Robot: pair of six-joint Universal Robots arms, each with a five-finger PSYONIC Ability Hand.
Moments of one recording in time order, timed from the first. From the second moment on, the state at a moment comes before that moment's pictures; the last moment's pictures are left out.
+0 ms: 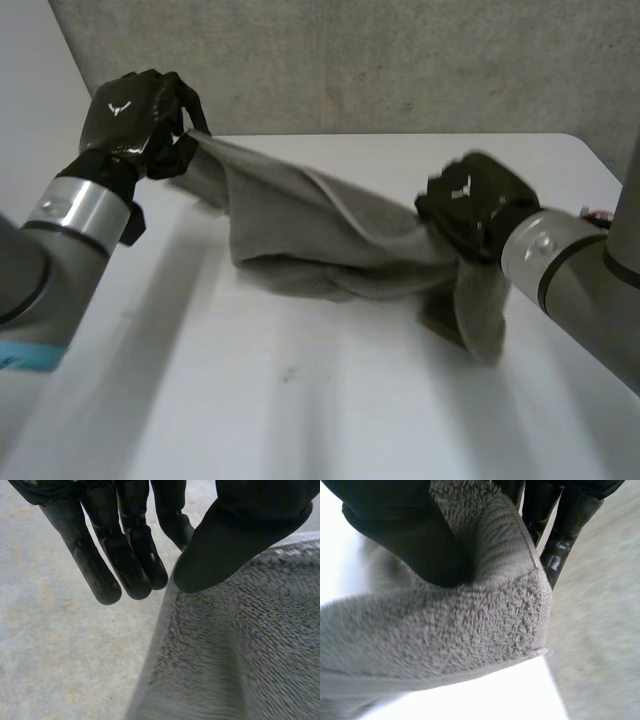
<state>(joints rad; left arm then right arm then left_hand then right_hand) 4.40 -1.69 -1.69 3.64 -1.39 3.08 2.06 -1.37 1.40 0.27 1.49 2.33 1.19 1.22 1.21 1.22 1.03 0.95 1.17 1.18 1.19 0.97</state>
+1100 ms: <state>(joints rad) 4.34 -1.98 -1.68 3.77 -1.38 3.42 2.06 -0.95 1.26 -0.28 1.39 2.42 1.20 1.22 1.22 1.22 1.04 0.97 1.17 1.19 1.19 0.98</state>
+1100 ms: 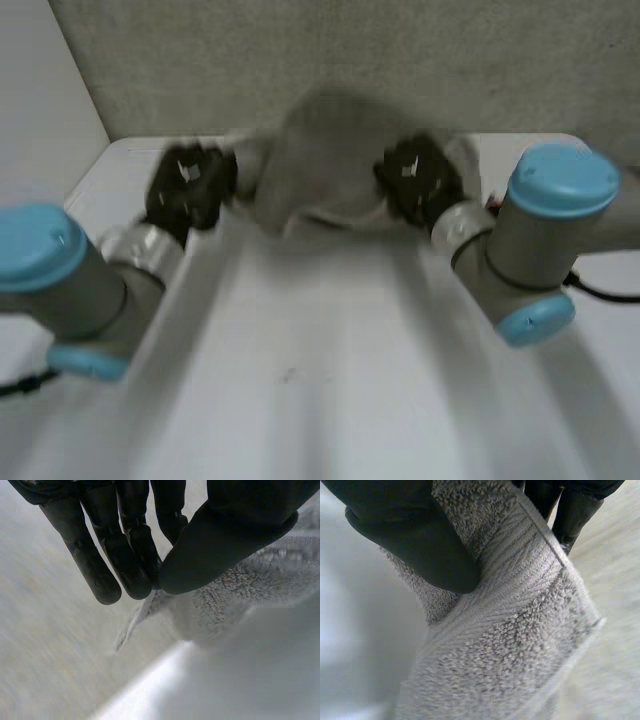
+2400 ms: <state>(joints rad) 4.30 -1.86 -1.95 3.58 -1.38 3.49 1.71 -1.33 1.86 -0.17 1.40 2.73 1.20 1.22 1.22 1.22 1.04 0.40 0.46 0.48 0.48 0.29</state>
